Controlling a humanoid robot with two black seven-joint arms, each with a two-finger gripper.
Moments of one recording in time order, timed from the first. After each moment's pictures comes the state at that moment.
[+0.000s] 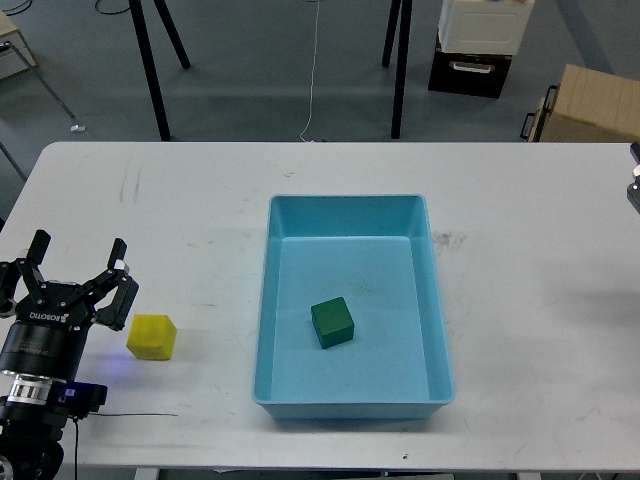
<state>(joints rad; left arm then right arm) 0.26 0.06 -1.53 -1.55 -0.32 -0.49 0.18 -0.13 -0.35 1.71 1.42 0.24 0.48 -0.21</state>
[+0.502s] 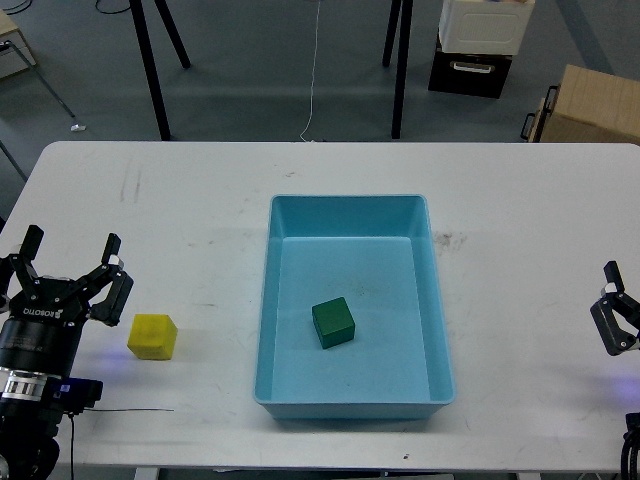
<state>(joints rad) 0.25 0.07 -1.54 -1.56 -0.32 -0.49 0.17 -0.44 0.00 1.76 1.61 0.24 0.49 -0.20</state>
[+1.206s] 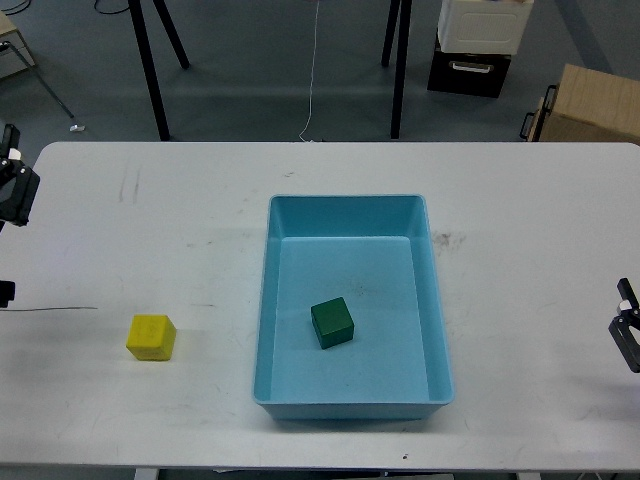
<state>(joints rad) -0.04 0.28 -1.71 -1.49 -0.32 -0.49 0.19 -0.48 -0.14 1.76 1.61 0.24 0.47 -0.20</state>
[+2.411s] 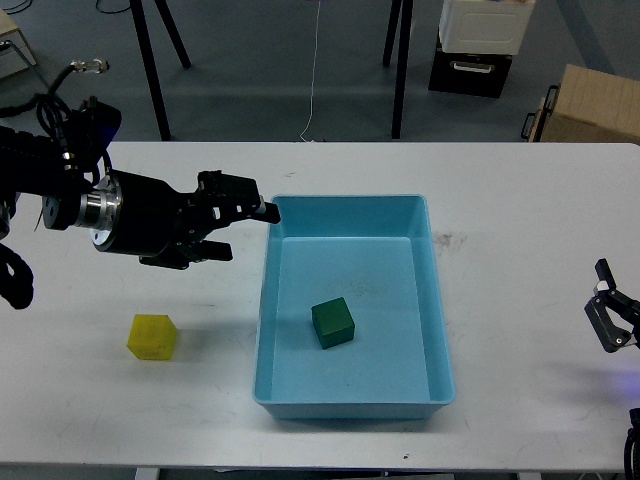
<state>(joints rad) -1.37 0.80 0.03 -1.60 0.36 -0.49 0.35 -0.42 -0.07 1.73 1.60 0.24 0.46 -0.20</state>
